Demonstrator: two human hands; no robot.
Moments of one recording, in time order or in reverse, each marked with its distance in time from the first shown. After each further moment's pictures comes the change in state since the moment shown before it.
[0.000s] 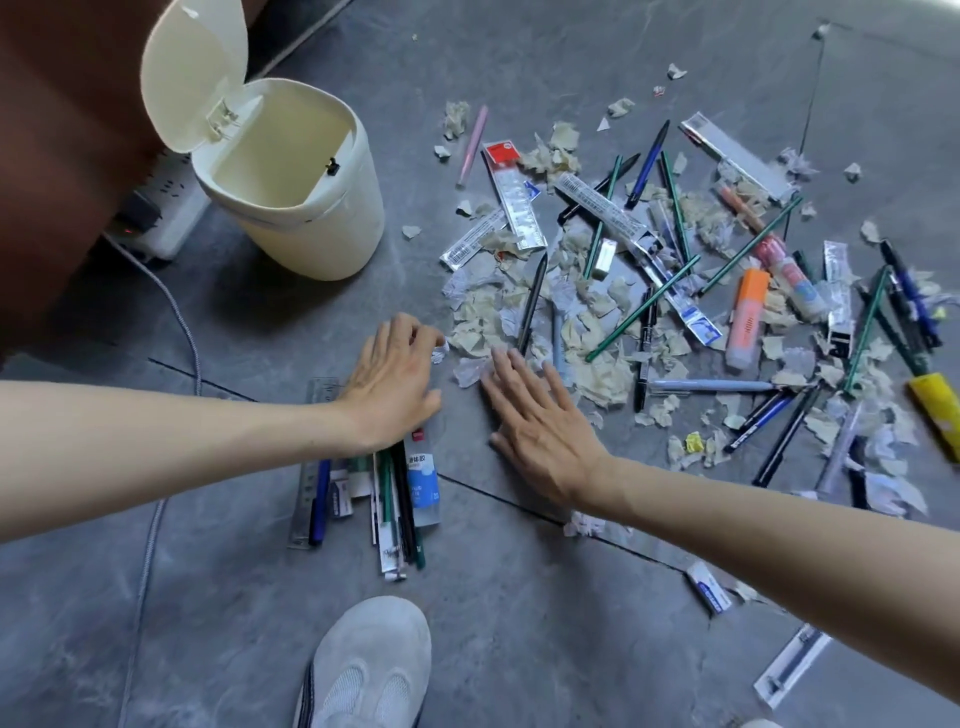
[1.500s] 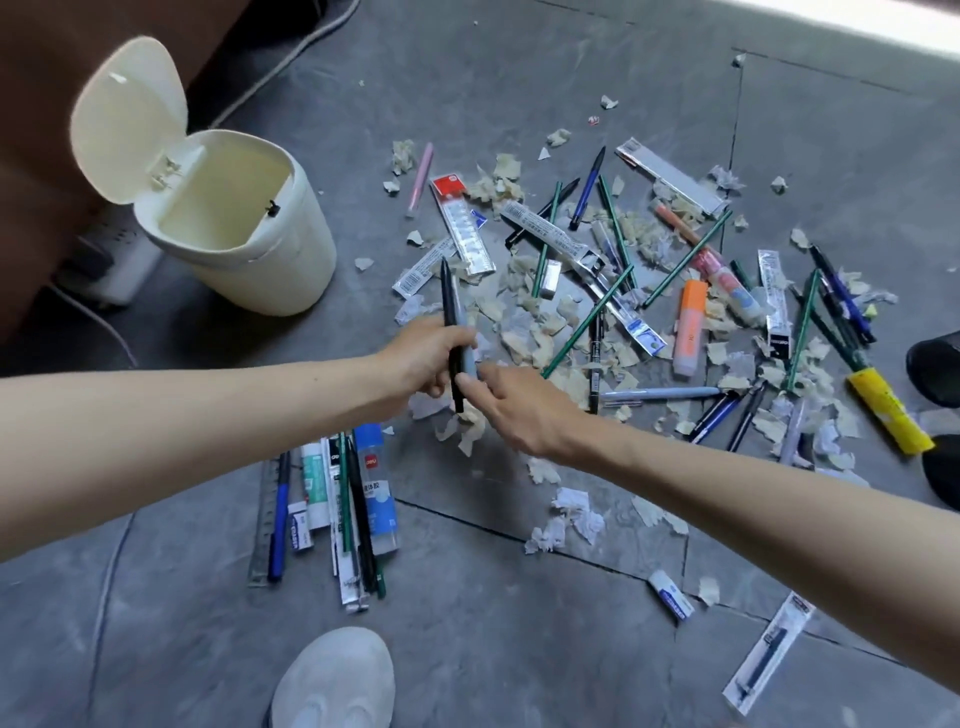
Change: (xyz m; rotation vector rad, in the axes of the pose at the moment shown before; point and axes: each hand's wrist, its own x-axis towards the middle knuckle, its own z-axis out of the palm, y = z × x) left_hand 0.059 0.081 -0.039 -1.112 -0.270 -0.447; right_hand 0.007 0.029 -0.069 0.726 -0.026 0.209
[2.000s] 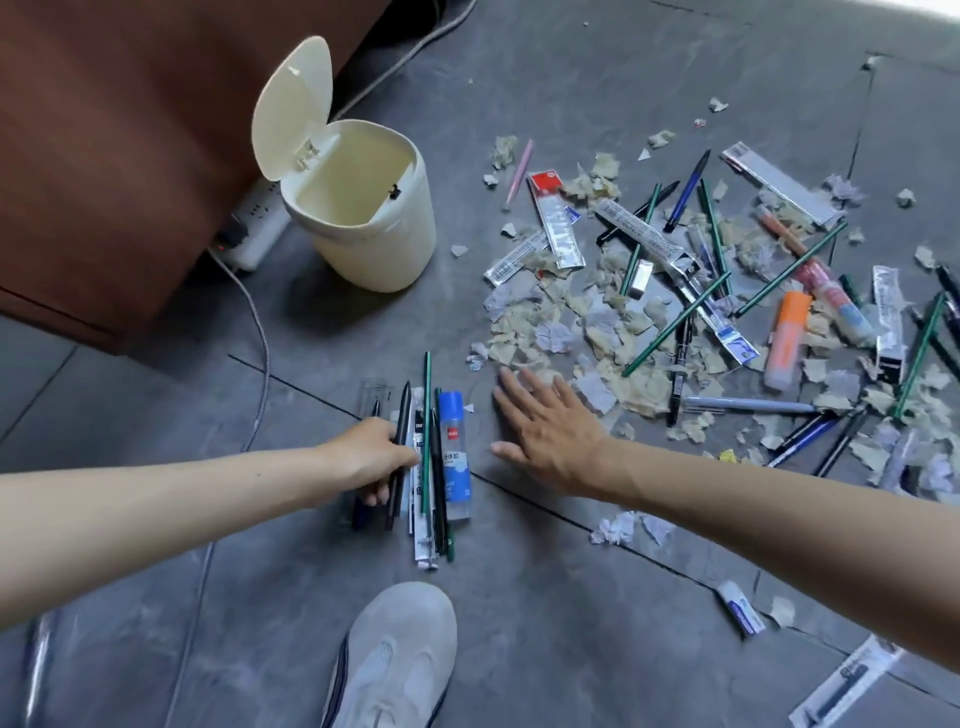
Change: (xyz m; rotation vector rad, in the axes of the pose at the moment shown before) left_hand -0.084 -0.113 -0.083 0.402 0.049 -0.371; right_hand 0.009 -0.004 0.062 -0.777 -0.251 -0.191
